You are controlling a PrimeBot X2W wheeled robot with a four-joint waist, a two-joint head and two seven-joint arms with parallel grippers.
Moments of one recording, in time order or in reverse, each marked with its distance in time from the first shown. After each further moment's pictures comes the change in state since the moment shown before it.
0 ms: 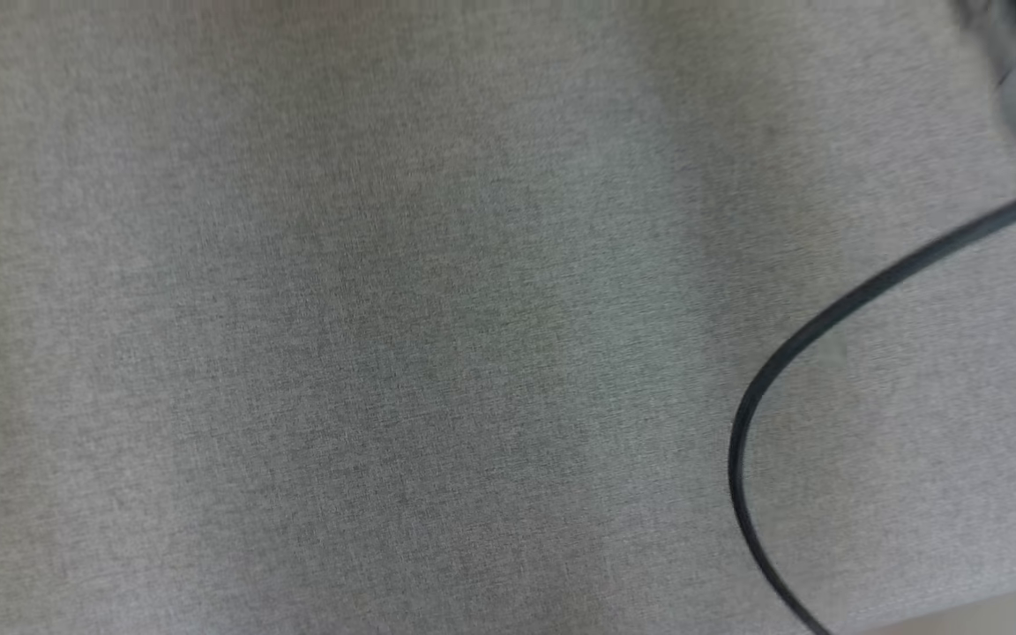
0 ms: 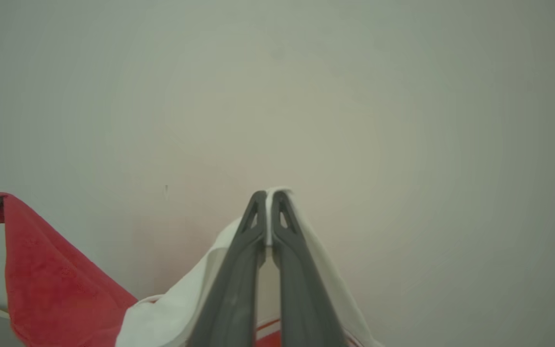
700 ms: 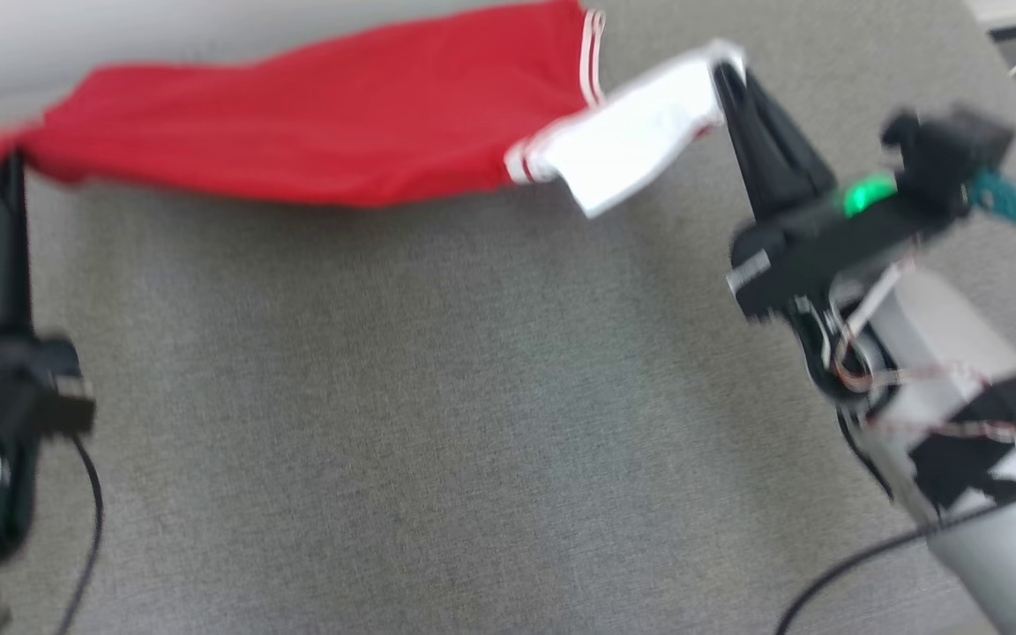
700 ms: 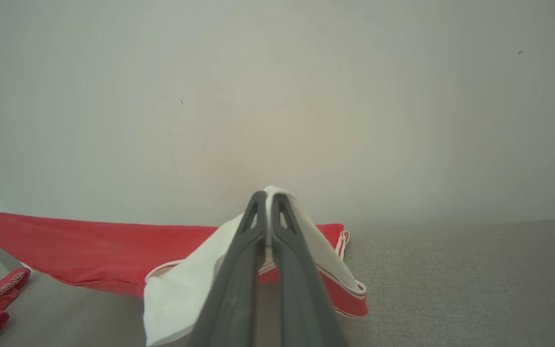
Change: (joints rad) left arm 1.073 0.157 0.205 -0.782 -0.119 0.266 -0.003; right arm 0.897 -0.189 -0.054 -0.530 0.126 0.000 0.000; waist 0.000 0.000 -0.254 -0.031
